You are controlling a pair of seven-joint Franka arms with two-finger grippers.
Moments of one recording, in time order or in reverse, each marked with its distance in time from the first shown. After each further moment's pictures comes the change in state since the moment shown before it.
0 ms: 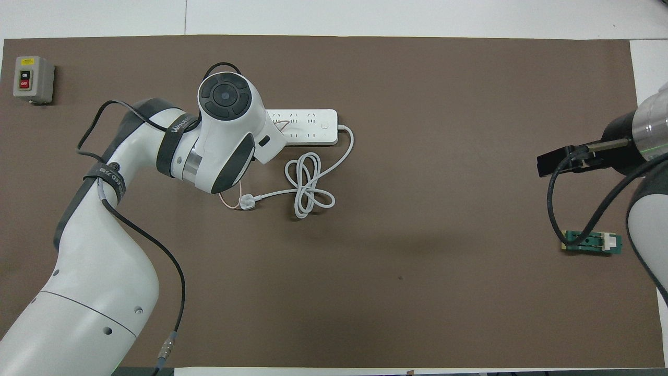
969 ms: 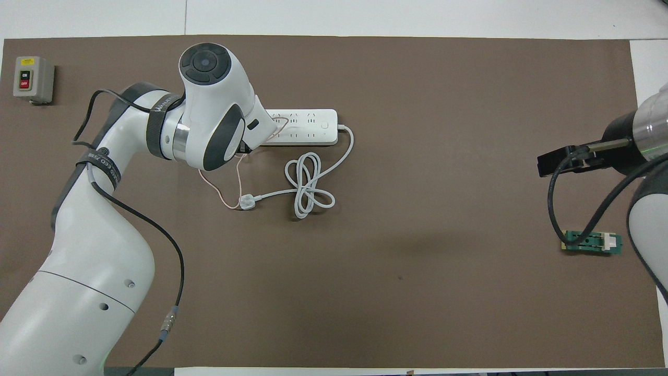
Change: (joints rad) left arm 0.053 0.080 -0.018 0.146 -0.132 -0.142 0.143; right arm -0.001 0.000 -0.001 0.000 0.000 0.000 0.000
